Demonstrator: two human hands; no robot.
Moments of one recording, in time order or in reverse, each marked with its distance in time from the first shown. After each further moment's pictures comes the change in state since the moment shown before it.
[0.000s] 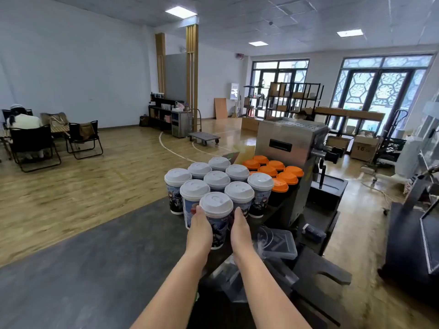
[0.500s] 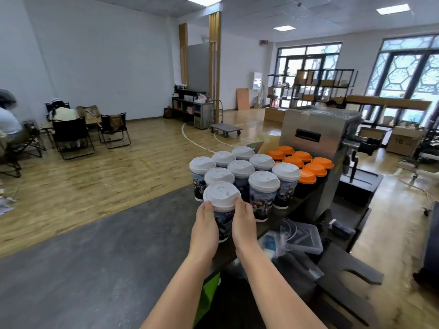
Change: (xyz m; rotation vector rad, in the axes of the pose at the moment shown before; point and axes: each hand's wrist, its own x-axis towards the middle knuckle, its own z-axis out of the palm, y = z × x) left_hand -0.028 -0.010 -0.050 -0.003 0.043 0.167; right_hand -0.039 -0.002 0.036 -0.008 -0.073 -0.100
